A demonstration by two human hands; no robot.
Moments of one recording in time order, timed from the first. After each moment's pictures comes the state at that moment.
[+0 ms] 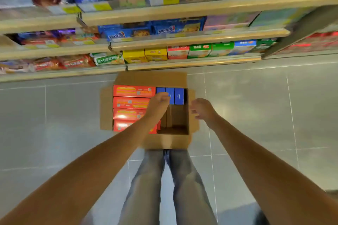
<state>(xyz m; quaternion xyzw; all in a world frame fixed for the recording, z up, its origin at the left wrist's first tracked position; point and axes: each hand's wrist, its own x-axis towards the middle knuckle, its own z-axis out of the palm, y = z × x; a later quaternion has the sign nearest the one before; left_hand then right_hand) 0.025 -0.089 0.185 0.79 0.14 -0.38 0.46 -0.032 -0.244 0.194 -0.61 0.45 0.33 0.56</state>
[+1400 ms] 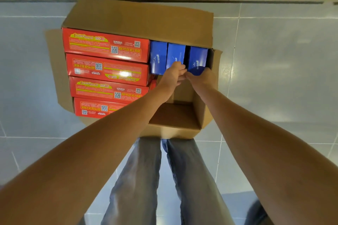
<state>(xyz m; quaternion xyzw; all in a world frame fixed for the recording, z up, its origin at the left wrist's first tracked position) 0.039 -0.116 -0.113 0.63 0.25 -0.53 0.51 0.000 -0.211 -0.150 -0.70 0.49 0.30 0.42</state>
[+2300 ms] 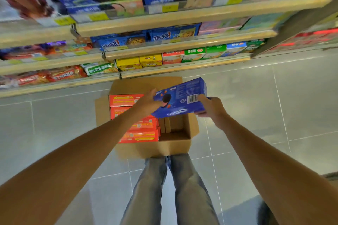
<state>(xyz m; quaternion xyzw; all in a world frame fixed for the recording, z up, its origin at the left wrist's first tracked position) 0.091 -0.045 0.172 0.78 0.00 -0.51 0.37 -0.017 -0.239 0.188 -0.61 0.51 0.20 0.58</state>
